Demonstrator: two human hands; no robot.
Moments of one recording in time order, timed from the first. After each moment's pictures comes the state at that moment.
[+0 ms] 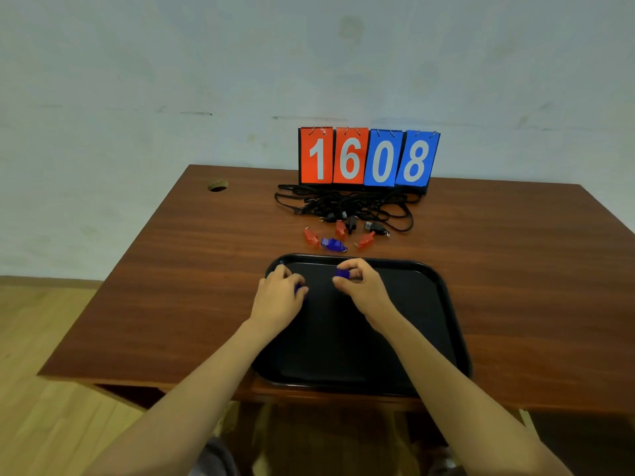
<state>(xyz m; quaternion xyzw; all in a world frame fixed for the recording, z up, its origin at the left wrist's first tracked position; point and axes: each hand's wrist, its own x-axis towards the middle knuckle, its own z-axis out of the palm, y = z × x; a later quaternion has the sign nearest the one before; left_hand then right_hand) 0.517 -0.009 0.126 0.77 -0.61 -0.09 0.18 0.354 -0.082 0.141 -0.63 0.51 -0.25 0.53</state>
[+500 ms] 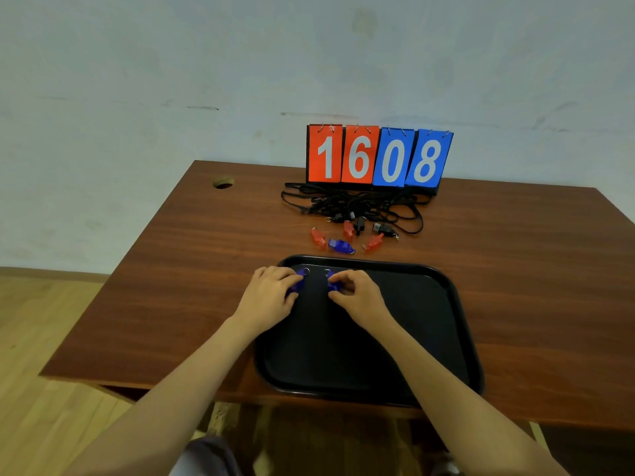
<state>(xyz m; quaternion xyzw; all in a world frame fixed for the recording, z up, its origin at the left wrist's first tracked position) 0.556 -0.008 0.118 0.71 -0.70 0.01 0.12 0.370 -0.082 0.128 -0.74 0.47 -0.19 0.44</state>
